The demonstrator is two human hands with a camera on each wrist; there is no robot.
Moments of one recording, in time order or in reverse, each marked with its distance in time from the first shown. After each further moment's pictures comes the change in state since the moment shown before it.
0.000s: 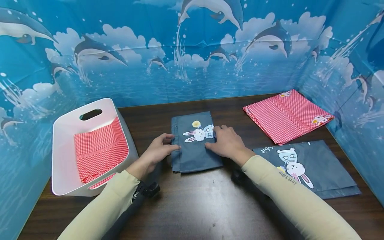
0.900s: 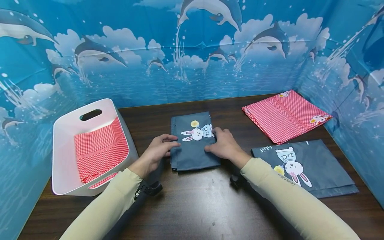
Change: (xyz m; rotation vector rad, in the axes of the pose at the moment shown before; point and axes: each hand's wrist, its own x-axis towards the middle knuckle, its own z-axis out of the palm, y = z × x) left_hand 0.005 -0.002 0.004 -0.187 0.026 -0.040; right_hand -0.002 0.000 0.008 0.294 -0.064 0.103
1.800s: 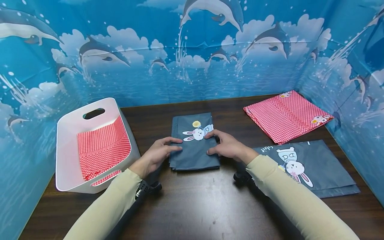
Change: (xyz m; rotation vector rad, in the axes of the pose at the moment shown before) left_hand 0.006 -0.019 -0.007 -0.056 -0.106 -0.007; right_hand 0.001 0.016 -0.006 0.322 -0.234 -0.073
